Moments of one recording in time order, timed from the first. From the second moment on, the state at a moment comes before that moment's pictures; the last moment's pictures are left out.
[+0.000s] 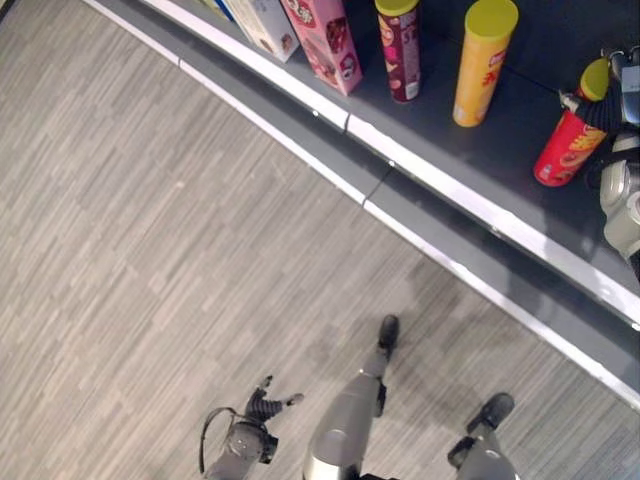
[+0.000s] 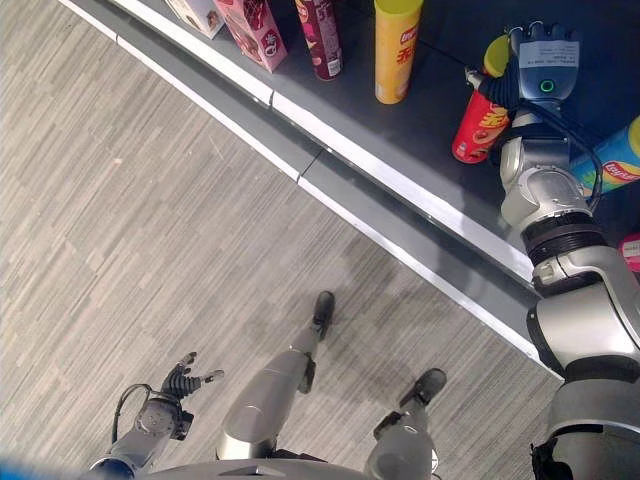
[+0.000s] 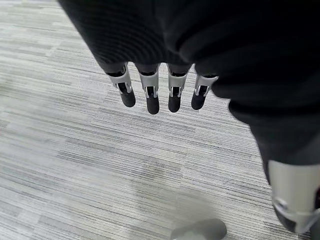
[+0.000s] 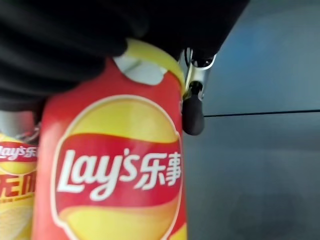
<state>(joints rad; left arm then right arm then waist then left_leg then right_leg) 0.02 0.32 -0.29 0.83 0.00 -0.07 0.22 -1.09 -0.88 0.53 0.76 -0.68 0.21 -0.57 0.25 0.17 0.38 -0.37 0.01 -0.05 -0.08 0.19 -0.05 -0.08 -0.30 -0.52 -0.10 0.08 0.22</state>
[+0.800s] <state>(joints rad) -0.01 0.32 -0.32 0.82 -0.04 -0.07 0.23 -1.09 -0.85 0.48 0.76 -0.61 0.24 -0.64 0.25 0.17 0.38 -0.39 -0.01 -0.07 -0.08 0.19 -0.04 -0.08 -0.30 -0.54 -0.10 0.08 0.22</state>
